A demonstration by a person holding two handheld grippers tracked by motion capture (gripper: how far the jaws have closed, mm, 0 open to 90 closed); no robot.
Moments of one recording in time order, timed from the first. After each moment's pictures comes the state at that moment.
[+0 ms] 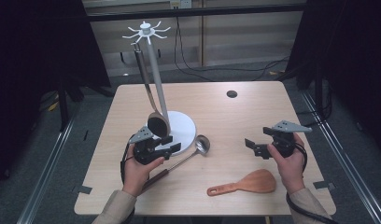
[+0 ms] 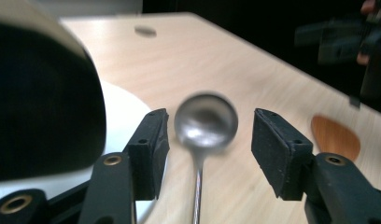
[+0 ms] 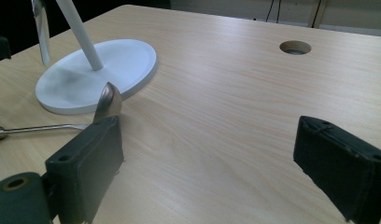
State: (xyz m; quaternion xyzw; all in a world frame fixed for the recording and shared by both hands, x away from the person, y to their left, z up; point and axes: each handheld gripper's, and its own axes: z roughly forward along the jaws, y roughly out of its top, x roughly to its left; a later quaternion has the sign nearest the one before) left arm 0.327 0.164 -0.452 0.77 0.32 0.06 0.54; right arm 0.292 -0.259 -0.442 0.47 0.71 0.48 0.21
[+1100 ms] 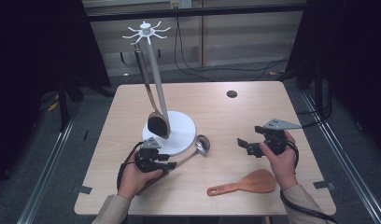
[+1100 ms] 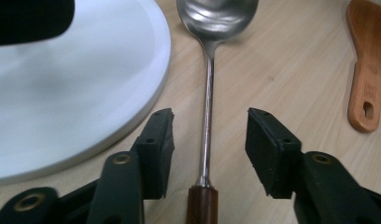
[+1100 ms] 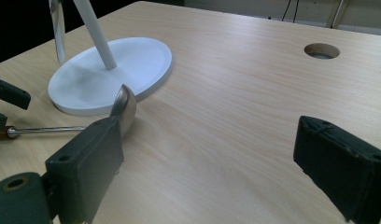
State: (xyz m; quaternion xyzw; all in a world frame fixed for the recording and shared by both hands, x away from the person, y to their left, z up) left arm 0.320 0.169 -0.474 0.87 0.31 0.02 0.39; right arm 0.304 -0.241 -0.445 0.45 0.73 0.48 0.20
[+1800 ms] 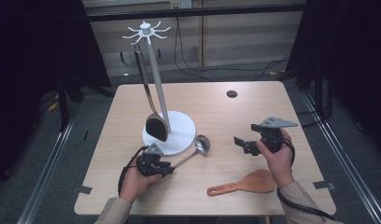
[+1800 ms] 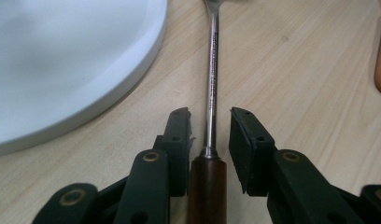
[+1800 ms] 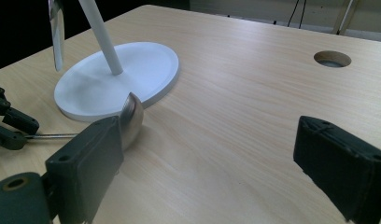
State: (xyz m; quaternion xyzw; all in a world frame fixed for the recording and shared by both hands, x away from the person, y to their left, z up) left arm 0.317 0.166 -0.492 0.88 0.30 0.01 0.35; right arm 0.309 -0.233 -0.442 0.44 0.73 0.49 0.20
